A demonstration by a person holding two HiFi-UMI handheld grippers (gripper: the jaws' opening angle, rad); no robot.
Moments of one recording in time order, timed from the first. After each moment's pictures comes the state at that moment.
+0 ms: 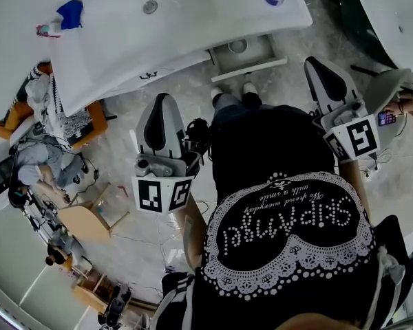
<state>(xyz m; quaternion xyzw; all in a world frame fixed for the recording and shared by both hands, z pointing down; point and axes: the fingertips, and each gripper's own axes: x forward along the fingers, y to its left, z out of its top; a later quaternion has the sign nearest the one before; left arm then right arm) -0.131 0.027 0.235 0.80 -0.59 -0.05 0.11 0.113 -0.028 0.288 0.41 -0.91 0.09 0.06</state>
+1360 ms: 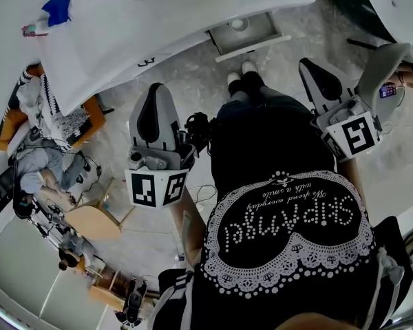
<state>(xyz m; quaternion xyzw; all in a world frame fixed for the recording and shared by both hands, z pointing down) -0.164 0.027 0.239 0.82 -0.56 -0.04 0.14 0.075 0.016 0.304 0.41 -0.89 0.13 0.13</state>
